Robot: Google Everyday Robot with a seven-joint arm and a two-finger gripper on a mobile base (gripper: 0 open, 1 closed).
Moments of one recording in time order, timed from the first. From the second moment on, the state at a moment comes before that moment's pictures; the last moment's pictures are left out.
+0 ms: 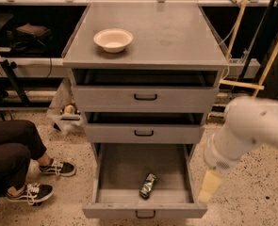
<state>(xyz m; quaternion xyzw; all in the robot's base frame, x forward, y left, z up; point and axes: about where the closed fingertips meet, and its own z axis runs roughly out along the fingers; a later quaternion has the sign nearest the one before) 0.429 -0.195 0.651 -0.60 0.79 0.11 0.08</state>
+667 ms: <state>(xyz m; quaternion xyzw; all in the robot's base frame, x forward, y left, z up) 0.441 -0.193 0.450 -0.53 0.83 0.15 0.06</state>
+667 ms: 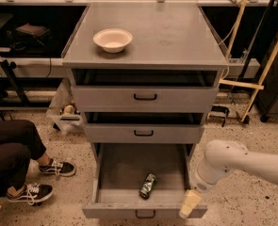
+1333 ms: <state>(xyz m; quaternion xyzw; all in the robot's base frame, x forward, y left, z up) 0.472 -0.189 0.395 -0.48 0.85 0.19 0.10</state>
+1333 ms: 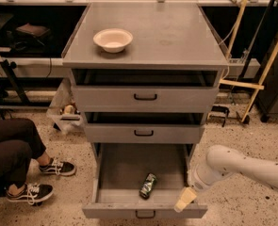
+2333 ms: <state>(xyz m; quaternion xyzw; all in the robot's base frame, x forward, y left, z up) 0.524 -0.169 0.338 -0.46 0.84 0.24 0.17</state>
